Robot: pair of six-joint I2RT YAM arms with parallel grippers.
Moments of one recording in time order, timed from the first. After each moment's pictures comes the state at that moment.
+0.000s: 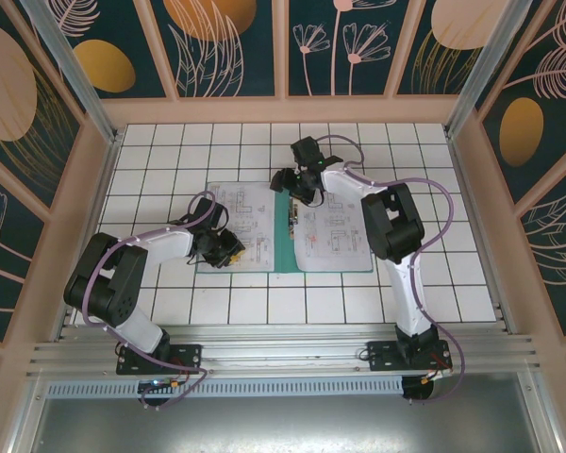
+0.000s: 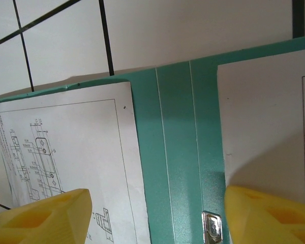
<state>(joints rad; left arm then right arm) -0.40 1.62 0.76 -0.29 0.35 -1.13 0.53 2.25 1.74 -0.50 -0.27 0.75</state>
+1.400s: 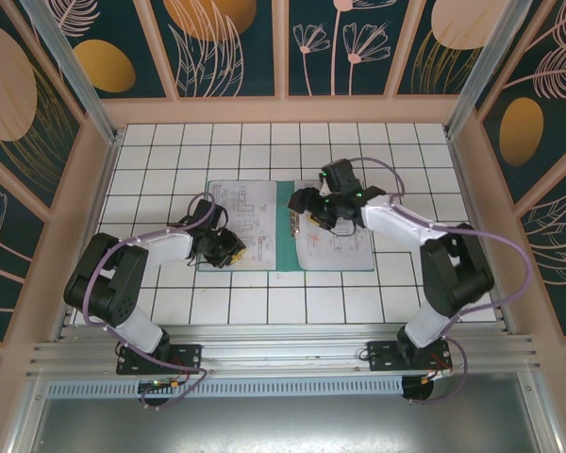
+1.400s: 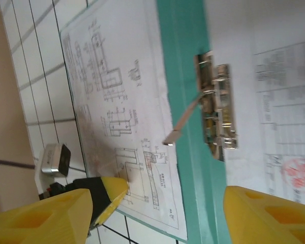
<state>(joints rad) -0.40 1.62 0.73 -0.21 0.37 -1.17 0.51 1.61 1.08 -0.33 -0.37 0.89</state>
